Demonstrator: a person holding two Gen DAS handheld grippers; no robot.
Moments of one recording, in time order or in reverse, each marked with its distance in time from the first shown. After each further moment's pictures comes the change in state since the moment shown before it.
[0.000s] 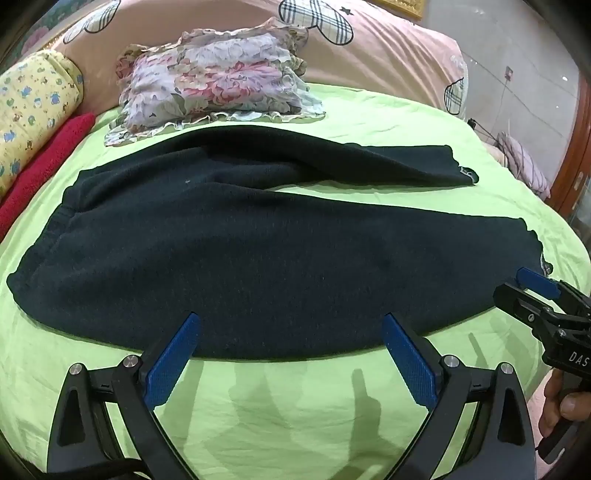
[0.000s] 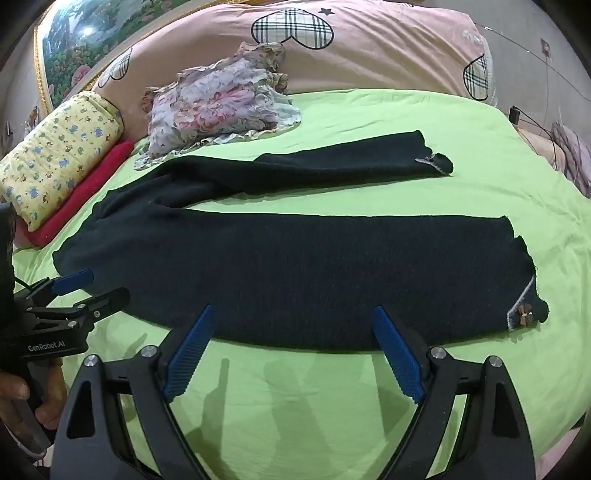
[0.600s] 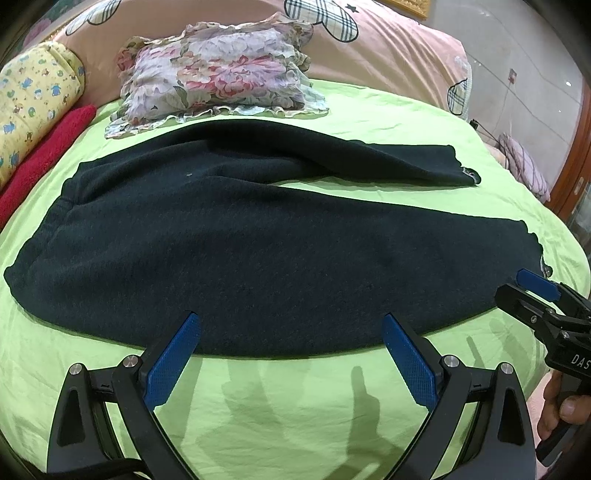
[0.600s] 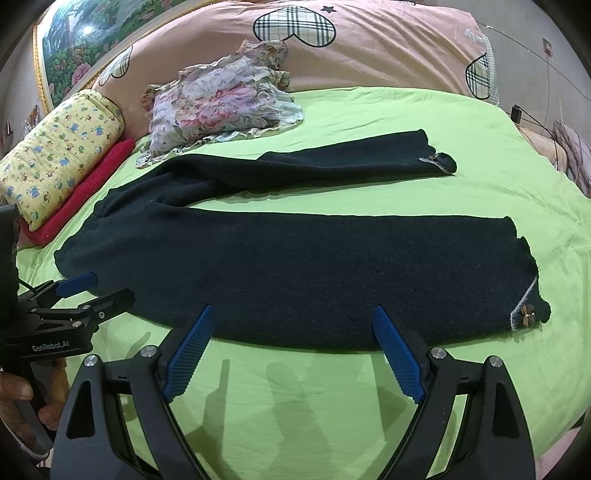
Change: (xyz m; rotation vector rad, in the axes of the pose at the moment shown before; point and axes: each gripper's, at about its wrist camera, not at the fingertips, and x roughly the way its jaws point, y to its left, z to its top) left arm 0.003 0.006 0.003 -0.017 0.015 -0.012; right arm 0.002 0.003 0.001 0.002 0.007 0.003
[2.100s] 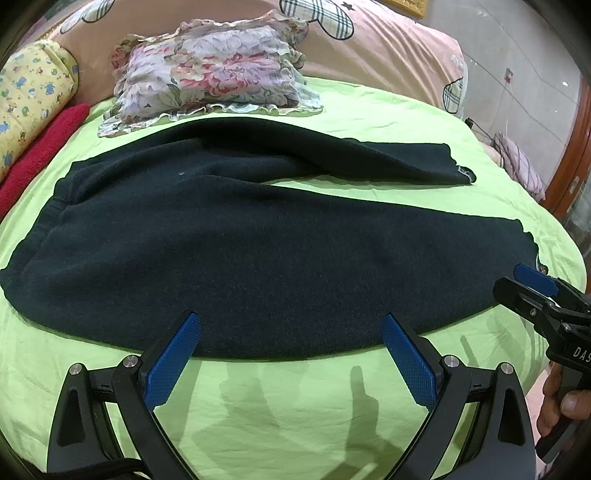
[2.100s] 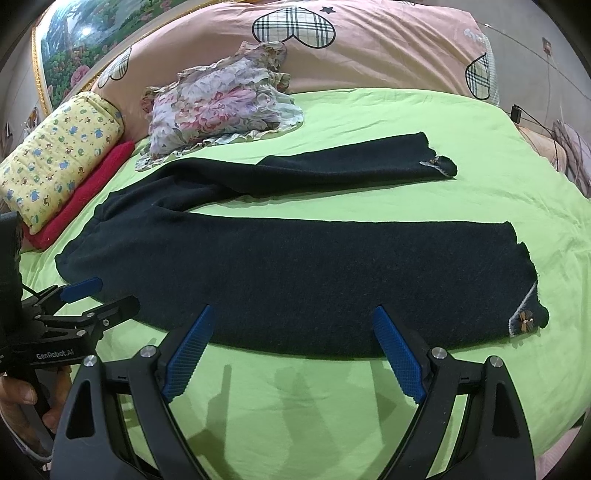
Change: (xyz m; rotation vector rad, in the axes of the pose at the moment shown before) left arm 0.002 0.001 0.000 0.007 0.013 -0.027; right arm -0.003 0.004 0.007 0.006 0.003 -0.001
